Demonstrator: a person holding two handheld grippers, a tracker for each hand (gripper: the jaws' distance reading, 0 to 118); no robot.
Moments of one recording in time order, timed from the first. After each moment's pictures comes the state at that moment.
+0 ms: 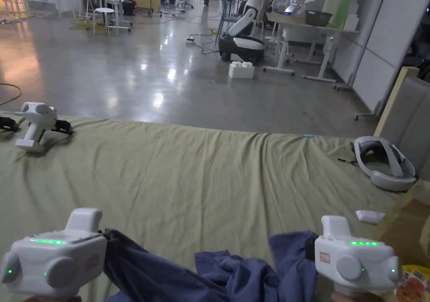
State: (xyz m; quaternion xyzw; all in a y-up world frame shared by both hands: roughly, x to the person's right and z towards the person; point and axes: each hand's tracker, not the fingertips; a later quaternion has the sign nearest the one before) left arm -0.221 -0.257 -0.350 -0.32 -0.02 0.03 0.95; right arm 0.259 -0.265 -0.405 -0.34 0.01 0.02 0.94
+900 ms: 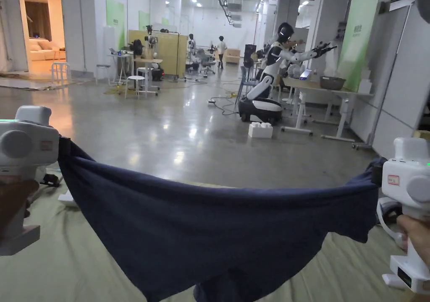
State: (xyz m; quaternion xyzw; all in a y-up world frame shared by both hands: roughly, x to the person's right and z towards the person) left arm -0.366 -0.007 -0.370 -0.18 0.12 0.03 0.98; right arm 0.261 -0.011 -0.420 -0.14 -0.04 0.05 0.99
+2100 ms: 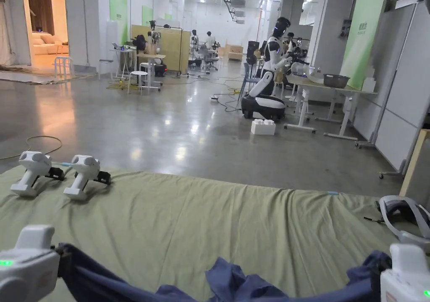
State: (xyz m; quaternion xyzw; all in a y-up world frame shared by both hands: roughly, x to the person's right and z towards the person) left arm -0.342 -0.212 -0.264 -0.26 0.09 0.04 0.96; right arm 0.263 -0.193 -0.333 -0.21 -0.05 0.07 0.97
